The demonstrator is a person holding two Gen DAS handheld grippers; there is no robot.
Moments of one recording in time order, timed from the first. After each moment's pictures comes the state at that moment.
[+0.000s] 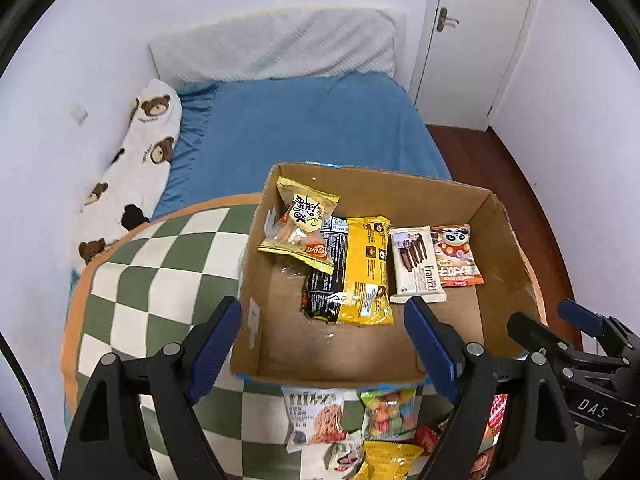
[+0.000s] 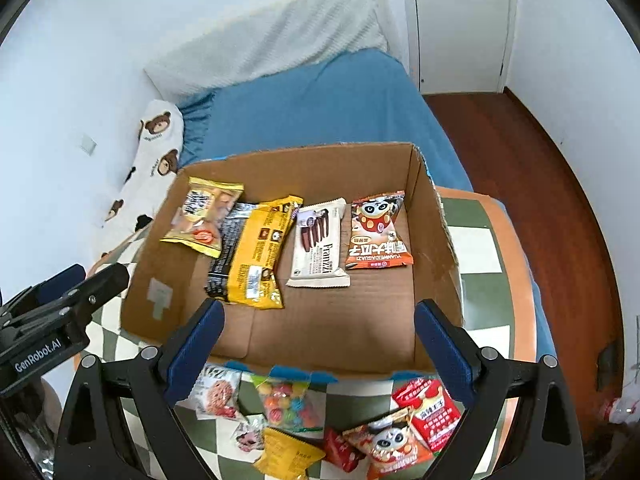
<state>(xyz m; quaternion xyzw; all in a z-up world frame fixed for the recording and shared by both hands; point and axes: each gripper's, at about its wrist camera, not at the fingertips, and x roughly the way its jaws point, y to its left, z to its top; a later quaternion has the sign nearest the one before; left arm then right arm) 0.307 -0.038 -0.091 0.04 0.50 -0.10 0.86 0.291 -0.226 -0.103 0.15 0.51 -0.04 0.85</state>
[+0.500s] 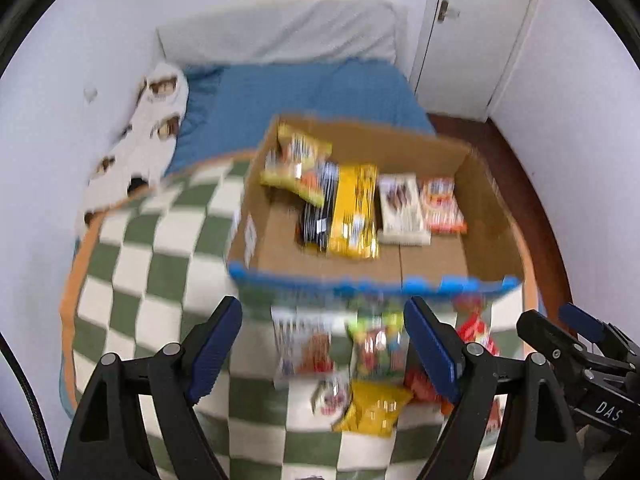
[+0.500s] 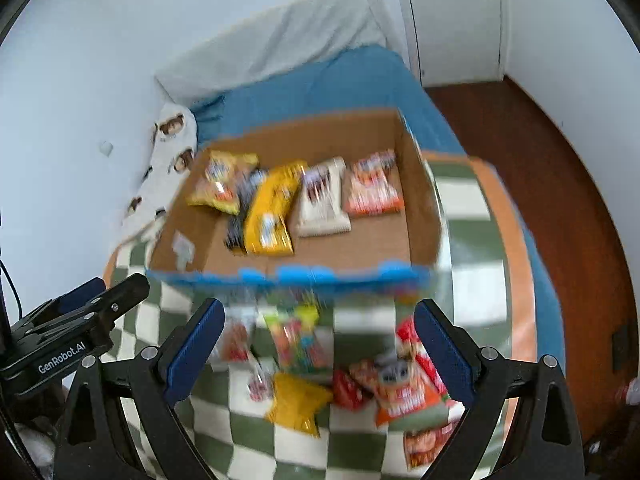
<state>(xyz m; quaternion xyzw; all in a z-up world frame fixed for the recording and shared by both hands) 0.228 -0.033 -0.110 0.03 0.54 -0.09 0.84 0.201 -0.225 -0.105 0.18 0.52 -0.02 0.84</state>
